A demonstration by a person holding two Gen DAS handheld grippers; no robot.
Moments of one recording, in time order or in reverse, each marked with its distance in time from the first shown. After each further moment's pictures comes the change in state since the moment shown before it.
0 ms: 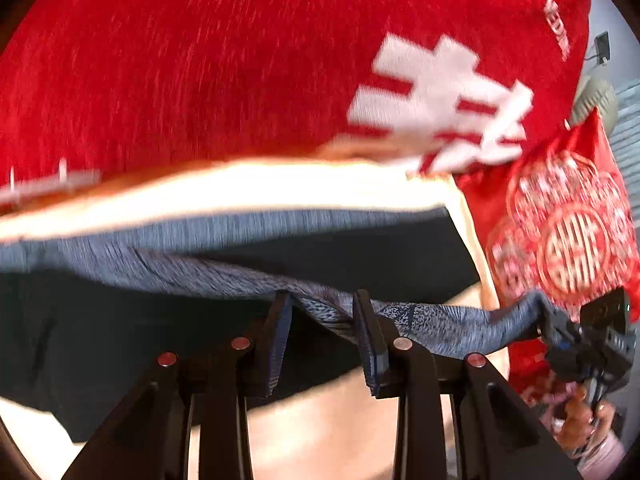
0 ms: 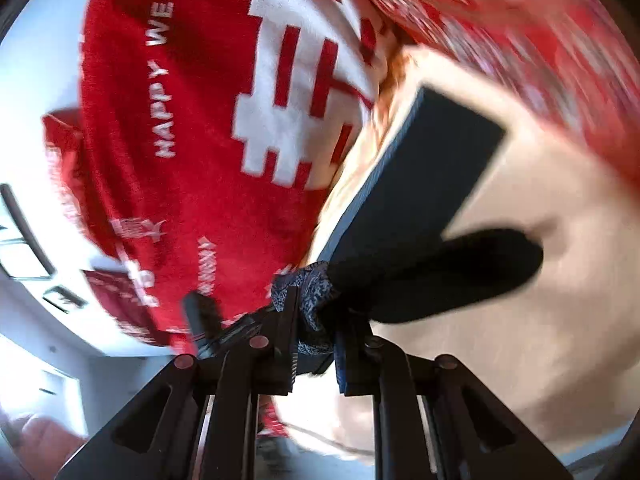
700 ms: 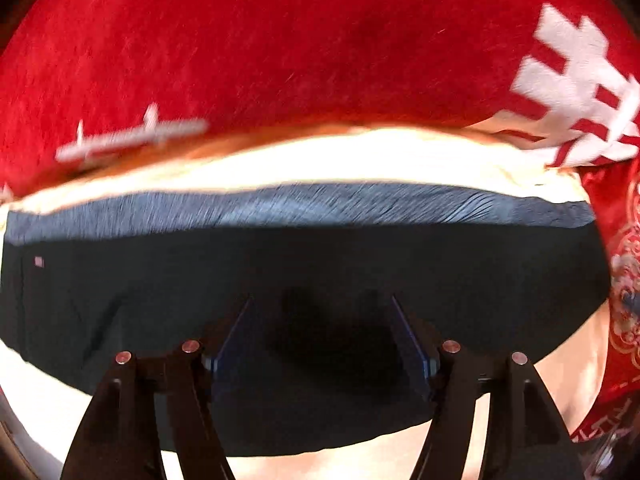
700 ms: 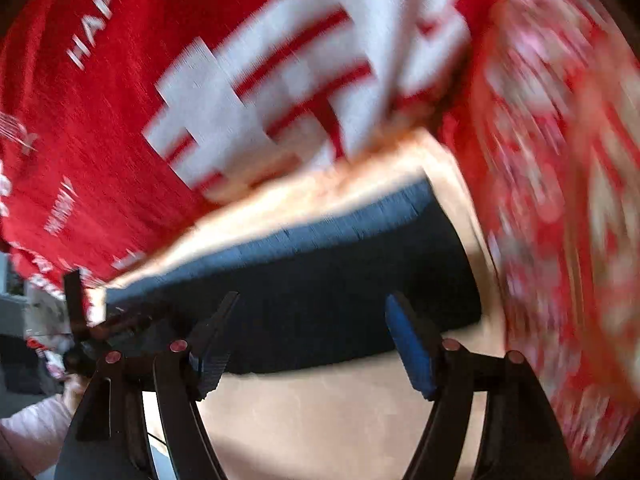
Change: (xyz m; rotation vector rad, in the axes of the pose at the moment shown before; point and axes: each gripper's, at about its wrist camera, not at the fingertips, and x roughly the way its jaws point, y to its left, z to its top) left arm 0.025 0.070 -0.023 -0.093 0.060 0.348; right arm 0.081 0.039 0.052 -0.440 0.093 -0.575
